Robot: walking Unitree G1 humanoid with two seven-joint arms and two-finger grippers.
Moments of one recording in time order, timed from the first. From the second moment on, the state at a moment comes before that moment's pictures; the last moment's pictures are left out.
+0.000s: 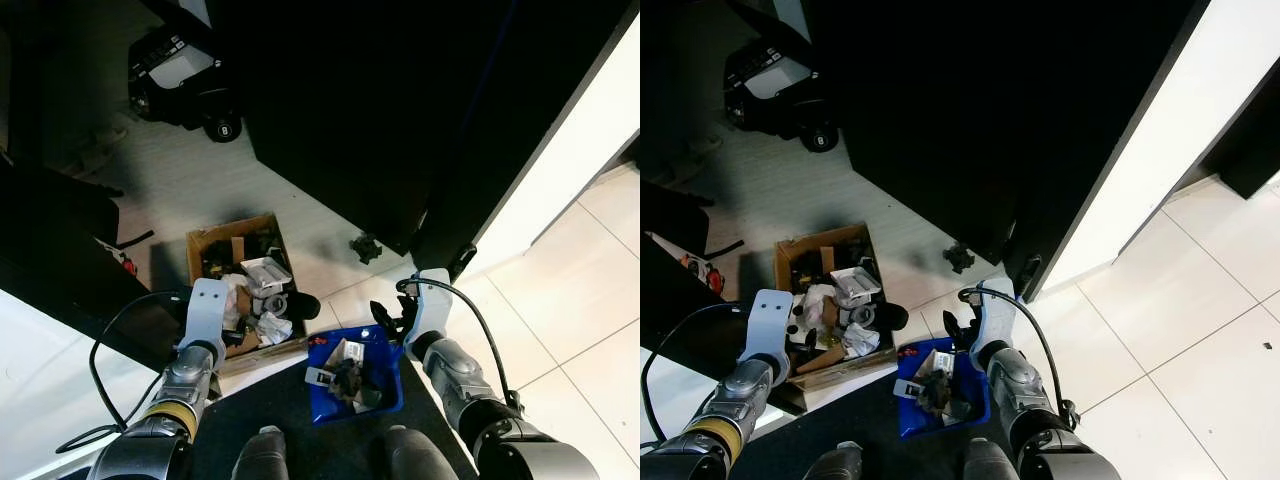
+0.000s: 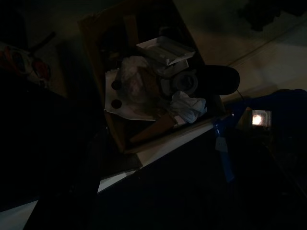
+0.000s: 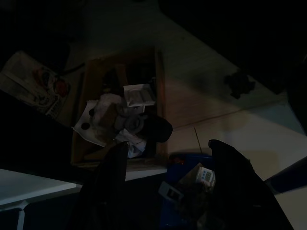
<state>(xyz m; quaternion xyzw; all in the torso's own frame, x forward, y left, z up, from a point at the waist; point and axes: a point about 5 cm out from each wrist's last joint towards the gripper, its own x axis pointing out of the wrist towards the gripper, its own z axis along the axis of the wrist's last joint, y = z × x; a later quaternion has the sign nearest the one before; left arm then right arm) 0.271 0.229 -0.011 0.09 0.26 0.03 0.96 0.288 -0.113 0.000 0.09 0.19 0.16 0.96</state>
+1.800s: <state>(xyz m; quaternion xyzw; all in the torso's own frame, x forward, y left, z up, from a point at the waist) 0.271 0.230 -0.011 0.09 0.26 0.03 0.96 0.288 -0.113 0.000 0.09 0.19 0.16 0.96</state>
